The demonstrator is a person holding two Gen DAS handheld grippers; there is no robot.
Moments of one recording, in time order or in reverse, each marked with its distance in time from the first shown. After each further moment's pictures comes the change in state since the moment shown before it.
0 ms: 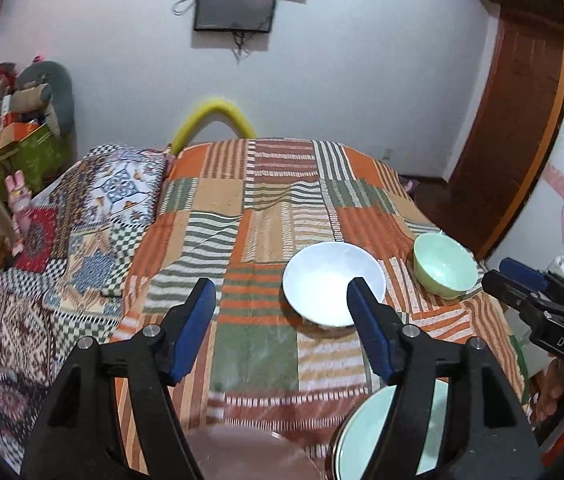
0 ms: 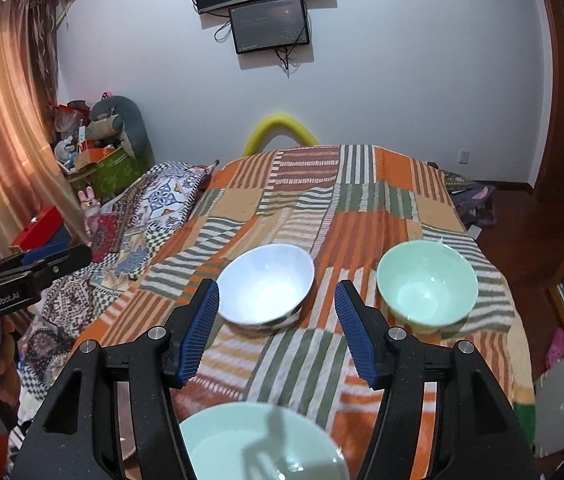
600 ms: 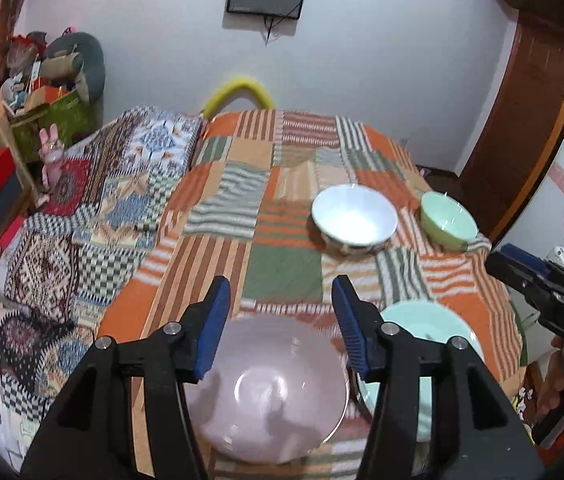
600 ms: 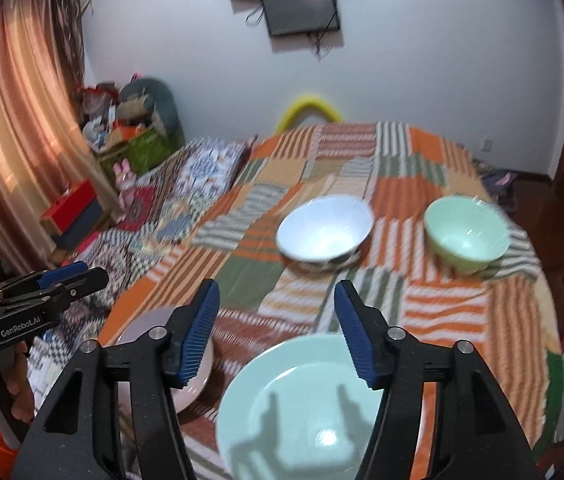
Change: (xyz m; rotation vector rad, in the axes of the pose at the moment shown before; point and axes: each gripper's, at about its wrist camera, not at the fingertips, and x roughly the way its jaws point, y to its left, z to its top) left arm -0.078 0.027 -0.086 -0.089 0.022 0.047; right arm -0.037 0.048 -0.052 -0.014 0.034 0.077
